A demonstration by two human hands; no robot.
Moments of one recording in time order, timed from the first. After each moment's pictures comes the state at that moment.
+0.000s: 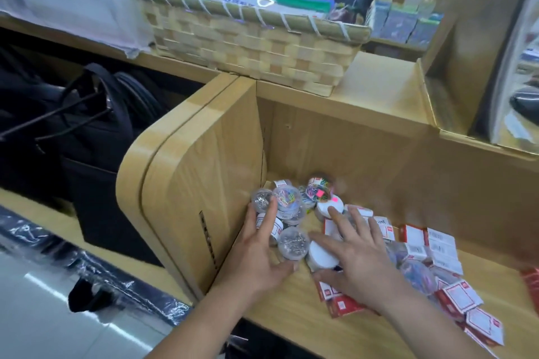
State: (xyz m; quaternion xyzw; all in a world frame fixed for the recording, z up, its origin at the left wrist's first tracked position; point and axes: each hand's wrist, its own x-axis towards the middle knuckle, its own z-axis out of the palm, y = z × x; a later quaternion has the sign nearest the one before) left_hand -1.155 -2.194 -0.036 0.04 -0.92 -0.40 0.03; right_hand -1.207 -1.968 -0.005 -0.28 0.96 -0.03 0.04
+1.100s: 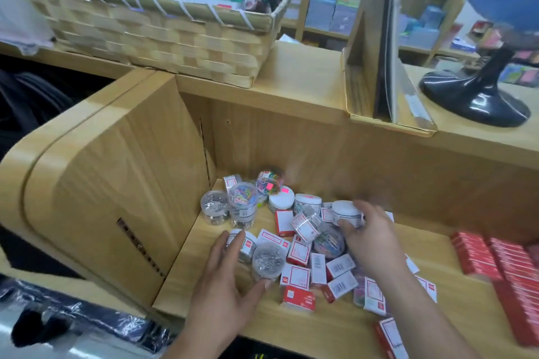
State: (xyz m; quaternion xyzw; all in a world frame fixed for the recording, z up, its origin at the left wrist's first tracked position) left_hand -1.111 -2.147 -0.058 0.03 -0.91 -0.41 0.10; right_hand -1.224 -1.880 0.004 0.09 0.96 -0.27 -0.05
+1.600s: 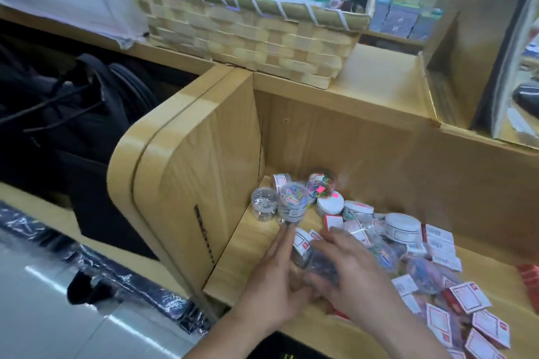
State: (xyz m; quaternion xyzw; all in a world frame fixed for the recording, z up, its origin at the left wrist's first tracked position) left_hand -1.125 -2.151 -0.041 -0.02 -0.88 -0.47 -0.02; right_hand -1.171 -1.973 -0.006 -0.27 0.95 -0.17 -0.03
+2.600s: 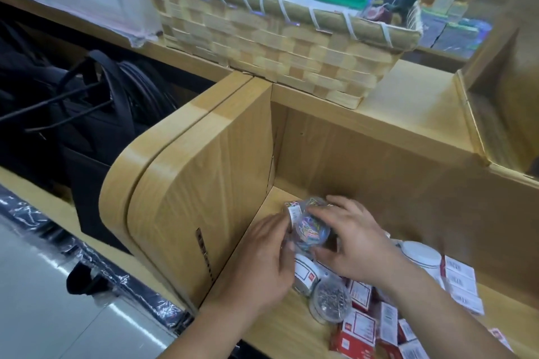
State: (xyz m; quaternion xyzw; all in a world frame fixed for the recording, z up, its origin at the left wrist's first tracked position) left_hand -1.175 -2.186 -0.029 -0.02 -0.90 -0.41 0.15; right_hand -1.272 -2.000 0.025 -0.37 0.92 -0.13 0.00
